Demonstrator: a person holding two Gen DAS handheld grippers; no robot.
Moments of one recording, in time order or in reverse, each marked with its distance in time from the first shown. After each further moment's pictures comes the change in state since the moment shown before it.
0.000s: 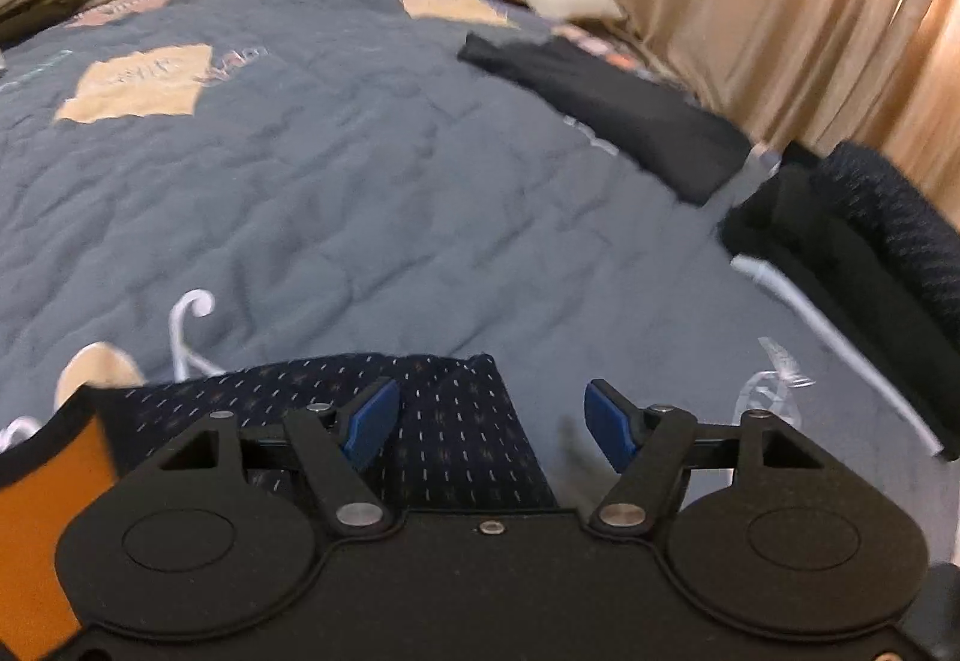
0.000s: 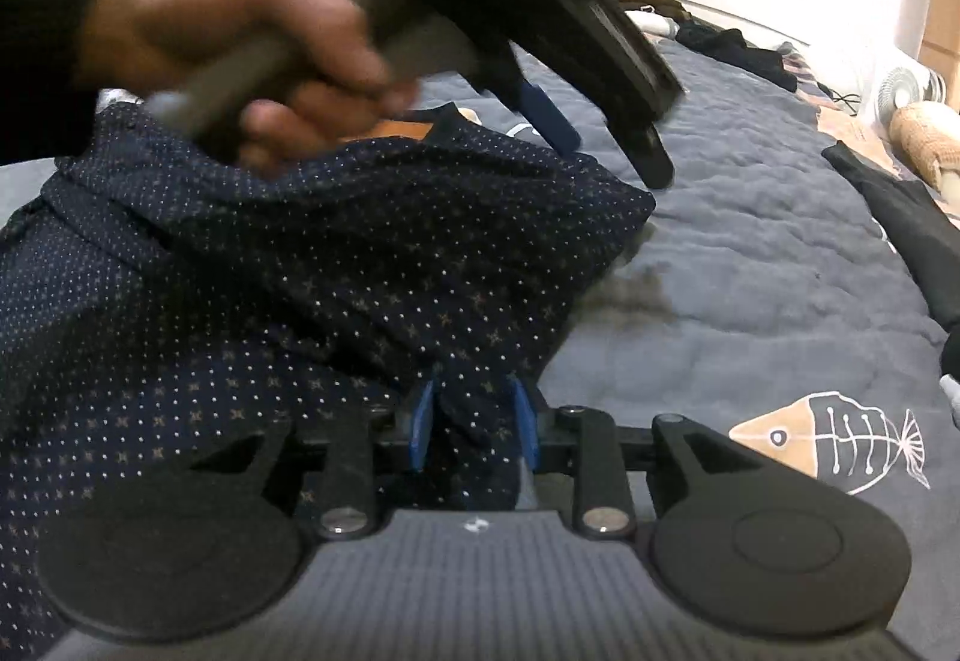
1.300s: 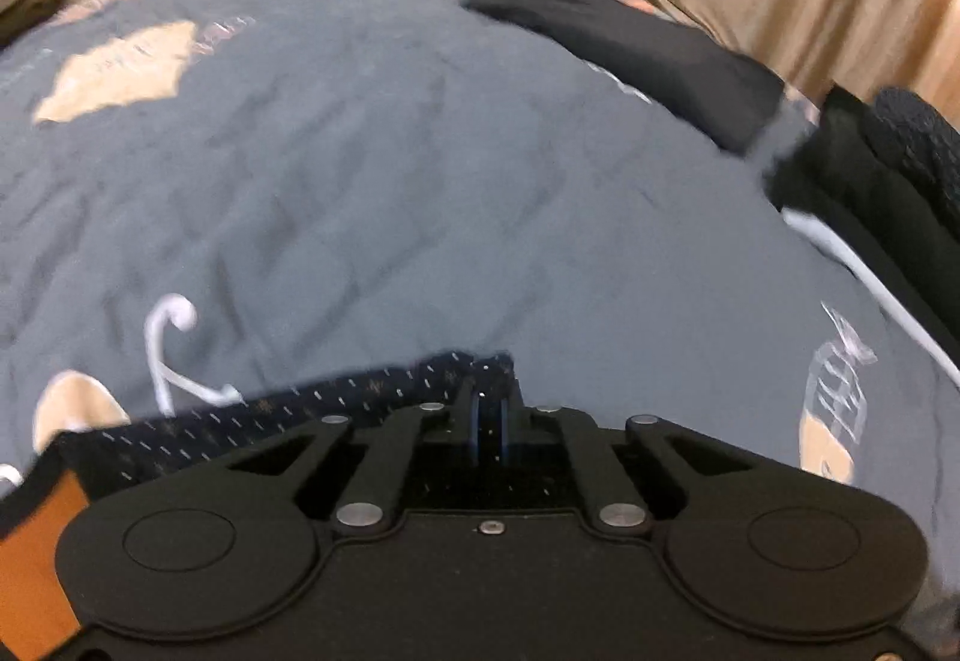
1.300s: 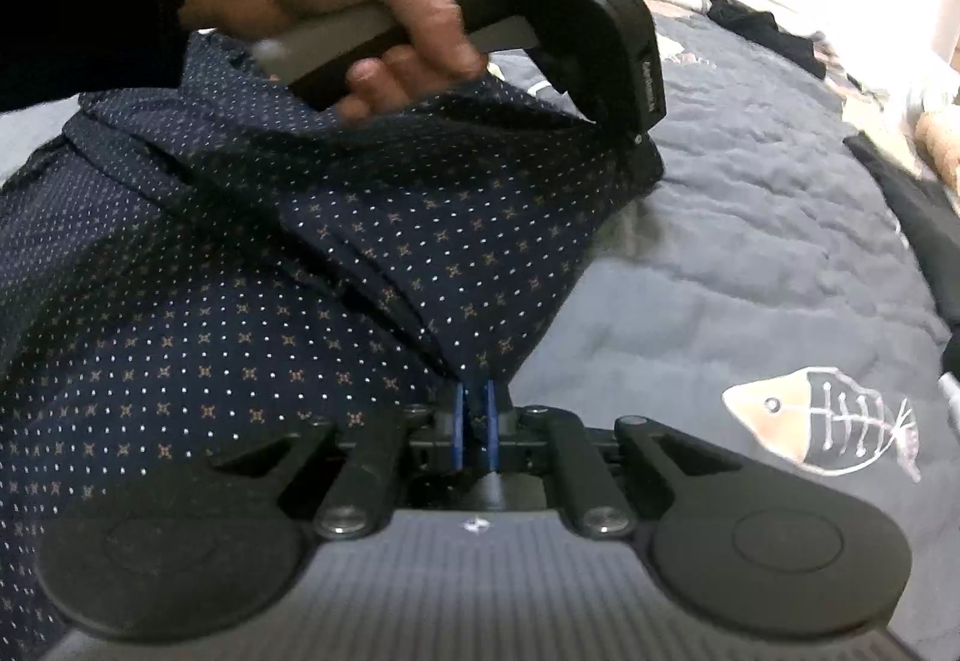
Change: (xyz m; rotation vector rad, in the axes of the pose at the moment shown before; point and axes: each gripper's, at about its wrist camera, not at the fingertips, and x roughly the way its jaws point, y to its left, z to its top) left arm 0.027 0.004 0.010 0.033 0.028 0.074; right arm -0.005 0.001 -0.006 -0.096 0.088 0.019
